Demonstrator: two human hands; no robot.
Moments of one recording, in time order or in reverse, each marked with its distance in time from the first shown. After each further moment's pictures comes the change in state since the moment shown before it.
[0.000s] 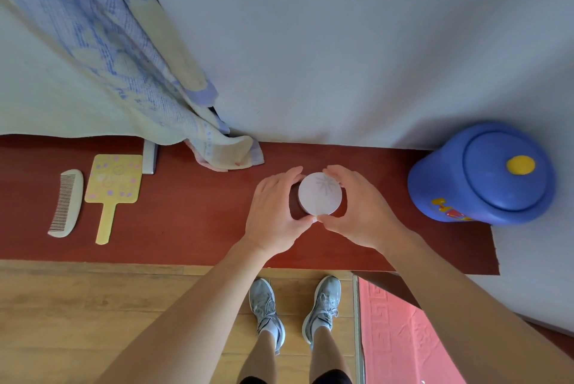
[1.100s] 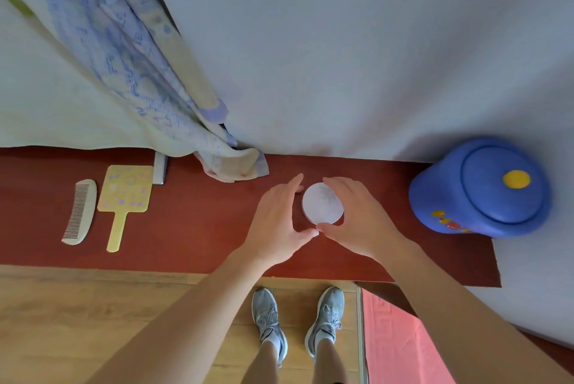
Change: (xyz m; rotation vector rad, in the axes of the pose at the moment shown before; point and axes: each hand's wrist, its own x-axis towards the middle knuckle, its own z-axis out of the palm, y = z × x) left_hand -0.002 0.004 -0.013 0.025 -0.087 0.001; right_hand 0.001 -0.011 -0.004 -0.118 -0.011 -0.054
